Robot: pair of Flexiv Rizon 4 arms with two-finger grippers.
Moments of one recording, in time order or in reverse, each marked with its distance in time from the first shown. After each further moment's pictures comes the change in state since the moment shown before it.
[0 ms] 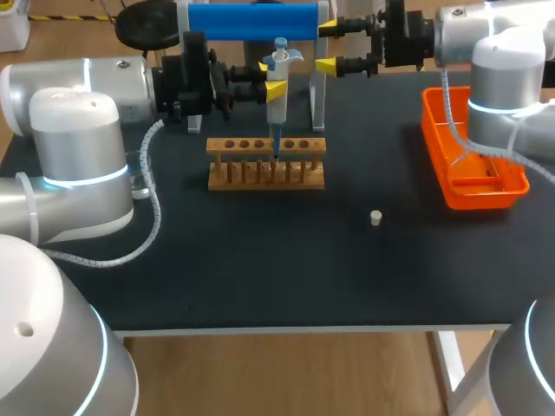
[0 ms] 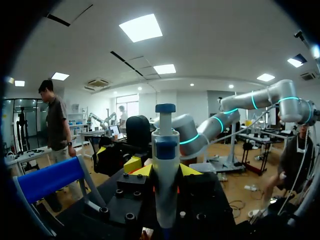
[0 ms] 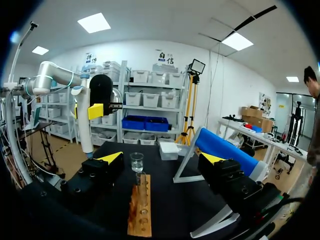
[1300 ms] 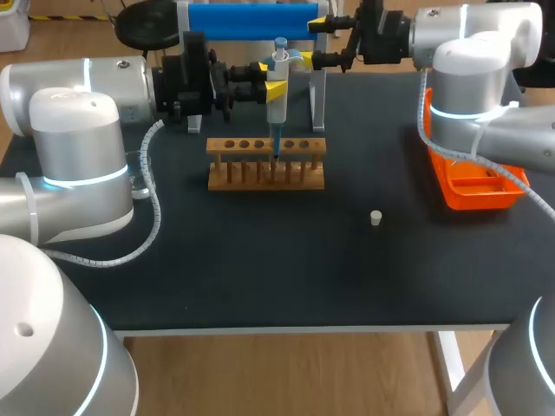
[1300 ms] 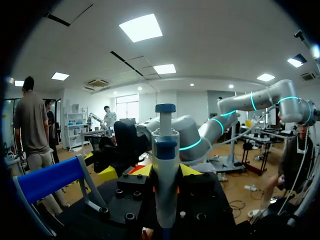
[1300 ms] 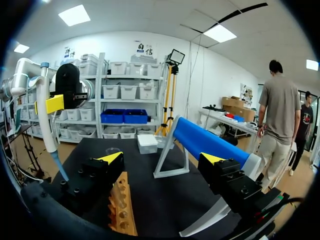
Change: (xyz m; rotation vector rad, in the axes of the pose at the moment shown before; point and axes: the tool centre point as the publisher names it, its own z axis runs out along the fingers) left arm 0.000 0.000 0.000 0.000 0.000 0.000; right arm -0.043 -0.017 0.030 0.075 -0.192 0.045
